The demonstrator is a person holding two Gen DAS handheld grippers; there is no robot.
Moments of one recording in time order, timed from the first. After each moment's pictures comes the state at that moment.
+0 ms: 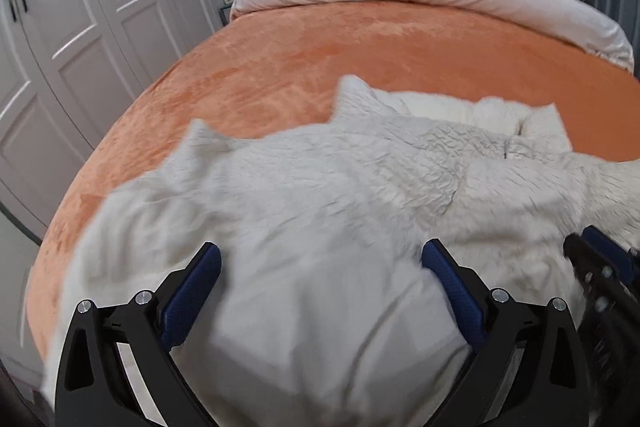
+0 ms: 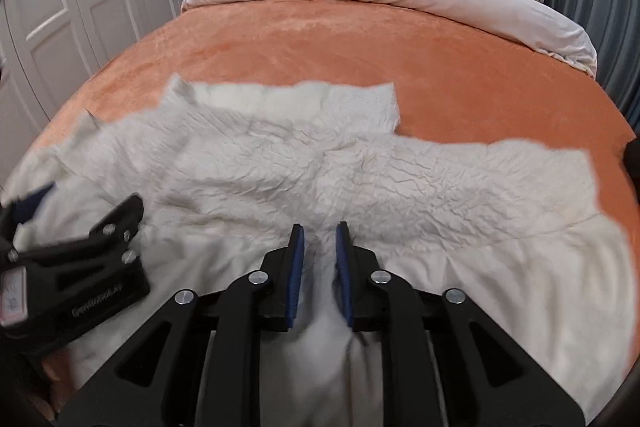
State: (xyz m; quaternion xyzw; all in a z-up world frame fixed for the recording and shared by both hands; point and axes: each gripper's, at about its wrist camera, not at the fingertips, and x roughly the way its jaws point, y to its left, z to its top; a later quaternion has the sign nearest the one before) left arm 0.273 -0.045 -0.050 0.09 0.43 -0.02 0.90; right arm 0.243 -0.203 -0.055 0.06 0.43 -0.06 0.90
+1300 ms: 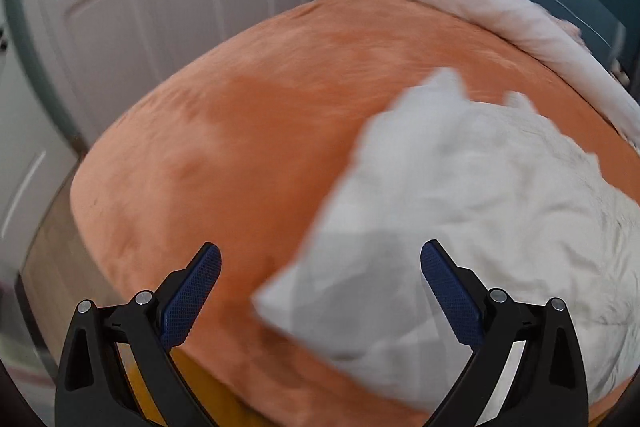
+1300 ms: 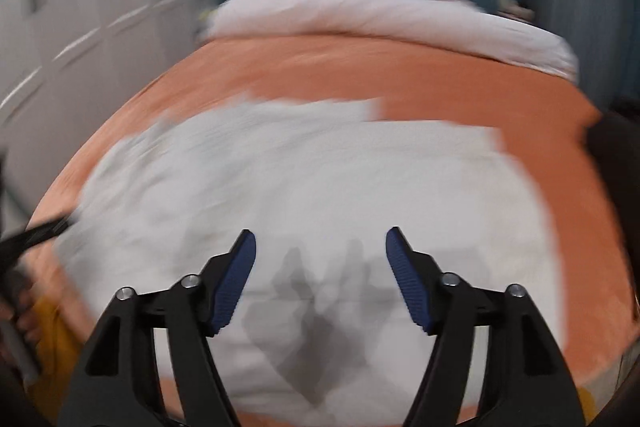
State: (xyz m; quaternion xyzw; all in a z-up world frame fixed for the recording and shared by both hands) left arm 0.184 0.177 -0.035 -0.06 0.47 0.07 0.88; right arm 0.106 -0.209 0.001 0.08 0.38 -0.10 0.92
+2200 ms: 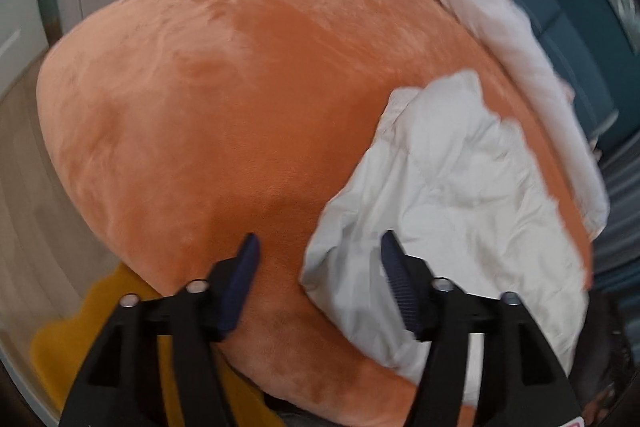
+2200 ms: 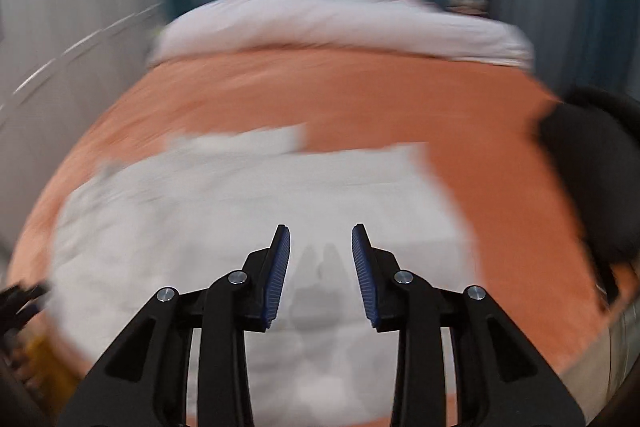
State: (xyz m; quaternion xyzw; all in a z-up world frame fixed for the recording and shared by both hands) left arm 0.163 0.217 -0.055 -0.26 0.50 0.02 0.82; right arm 0.145 -0.215 0.027 0.07 0.40 -0.10 0.91
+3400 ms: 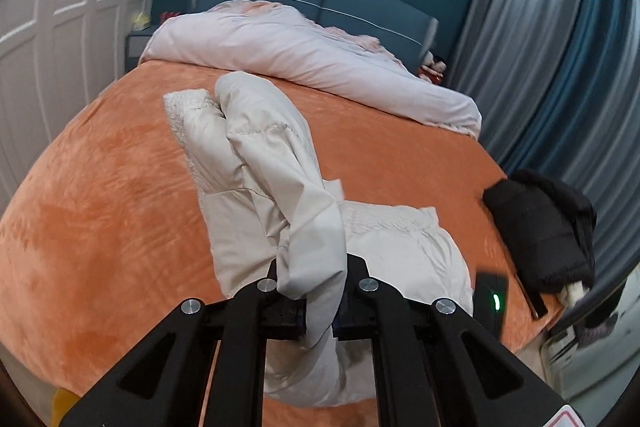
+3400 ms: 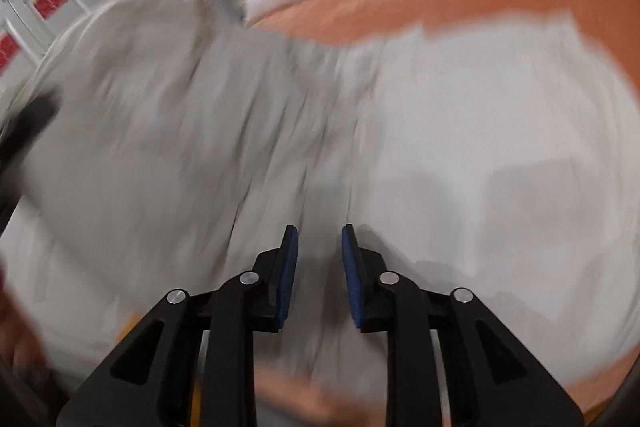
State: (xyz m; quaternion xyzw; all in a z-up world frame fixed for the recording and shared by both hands) left arm 0.140 -0.017 0.119 -0.05 0.37 -0.27 0.89; right arm 0.112 -0.230 -0.049 0.26 0.46 0.11 0.84
